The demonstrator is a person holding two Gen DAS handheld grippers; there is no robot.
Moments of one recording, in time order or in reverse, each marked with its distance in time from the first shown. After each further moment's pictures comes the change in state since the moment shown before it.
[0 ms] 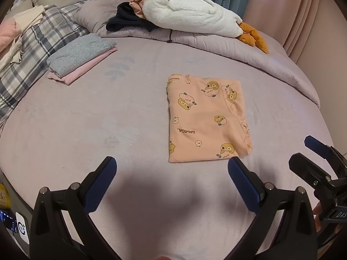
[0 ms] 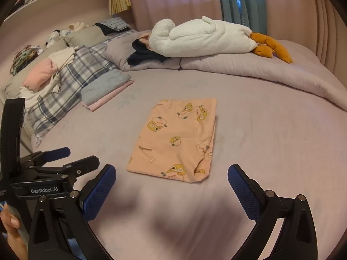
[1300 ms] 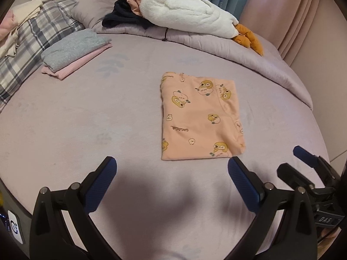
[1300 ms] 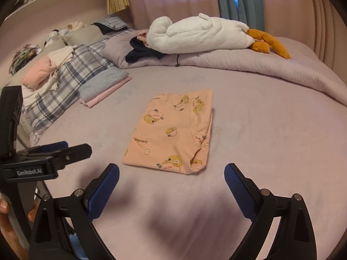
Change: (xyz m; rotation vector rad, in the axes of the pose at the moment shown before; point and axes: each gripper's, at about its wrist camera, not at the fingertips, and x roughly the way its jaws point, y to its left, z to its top) left arm 0.002 0.002 -0.006 -0.020 -0.001 -0.055; right arm 0.003 -0.005 -0.016 0.013 -0.003 -0.008
